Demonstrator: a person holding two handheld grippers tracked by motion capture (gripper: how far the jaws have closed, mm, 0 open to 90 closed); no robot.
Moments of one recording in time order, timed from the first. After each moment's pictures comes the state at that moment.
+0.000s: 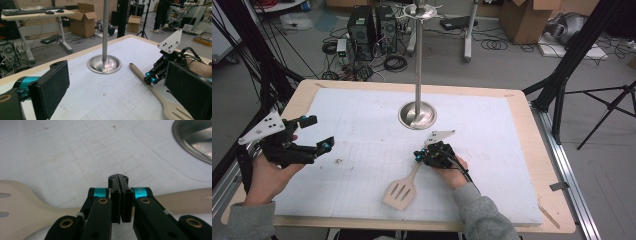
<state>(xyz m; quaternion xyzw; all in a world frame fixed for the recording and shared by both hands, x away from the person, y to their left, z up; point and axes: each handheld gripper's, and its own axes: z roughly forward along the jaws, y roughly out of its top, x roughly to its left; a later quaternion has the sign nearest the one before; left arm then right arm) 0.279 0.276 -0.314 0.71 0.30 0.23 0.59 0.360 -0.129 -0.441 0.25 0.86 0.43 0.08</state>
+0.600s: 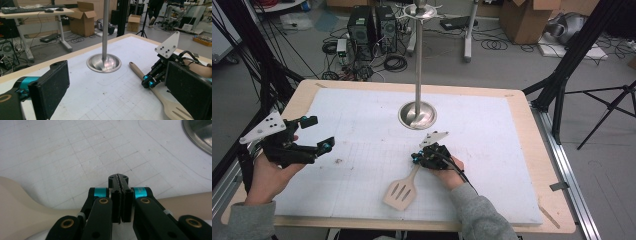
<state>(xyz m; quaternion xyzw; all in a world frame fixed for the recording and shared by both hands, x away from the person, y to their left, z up) 0.282 0.276 -0.316 0.71 0.30 0.22 0.59 0.359 -0.118 -0.448 0.25 0.88 0.41 0.08</state>
